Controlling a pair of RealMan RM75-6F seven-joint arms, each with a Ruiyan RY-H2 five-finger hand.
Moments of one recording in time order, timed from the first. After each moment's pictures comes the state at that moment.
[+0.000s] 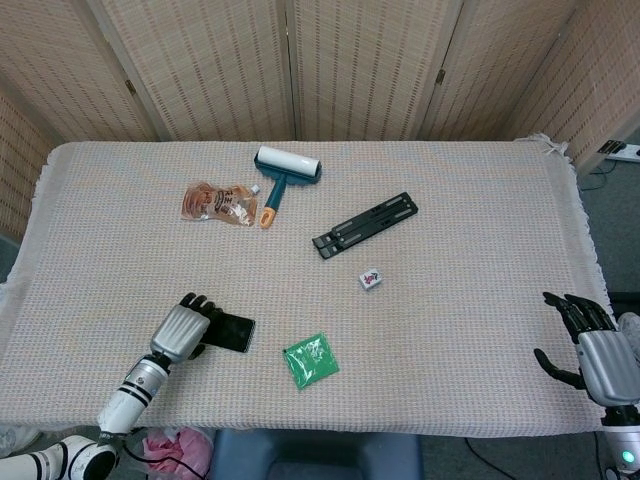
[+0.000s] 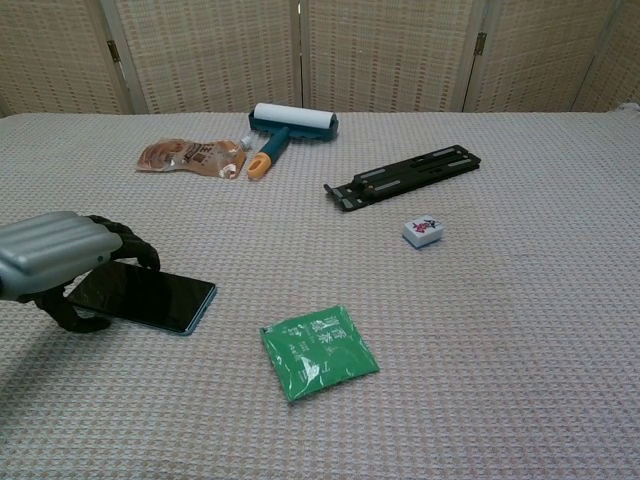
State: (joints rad) left arm -0.54 -1.49 -0.04 -1.46 1.31 0.98 0.57; right arm 0.05 -1.09 0.03 -1.59 -1.57 1.52 0.15
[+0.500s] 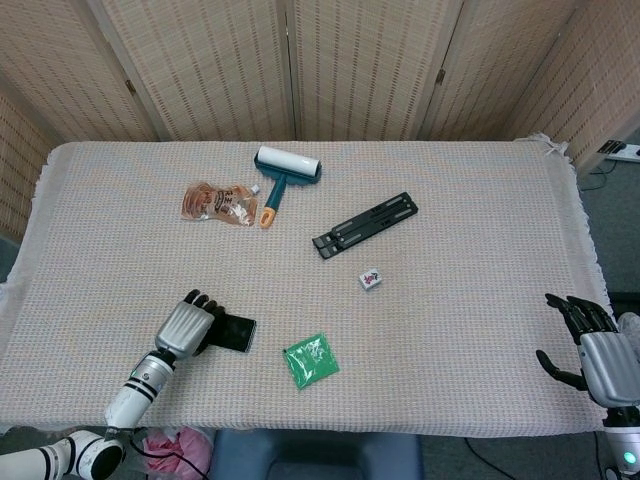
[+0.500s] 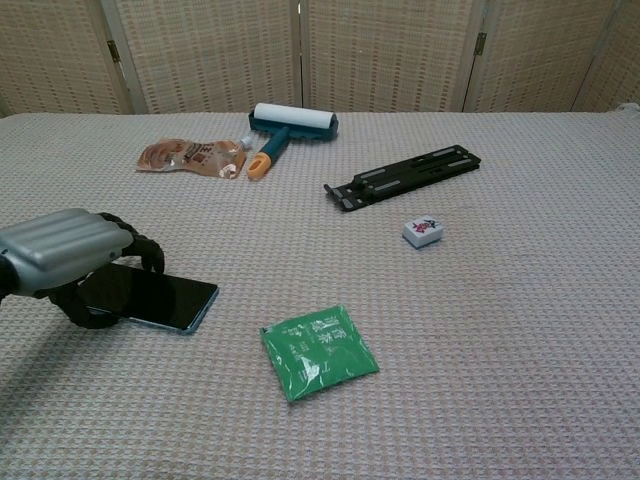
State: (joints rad) left arm -0.57 -1.52 -0.04 -1.43 1.29 0.98 0.56; right arm 0.05 -1.09 0.03 -1.59 -1.57 1.52 0.16
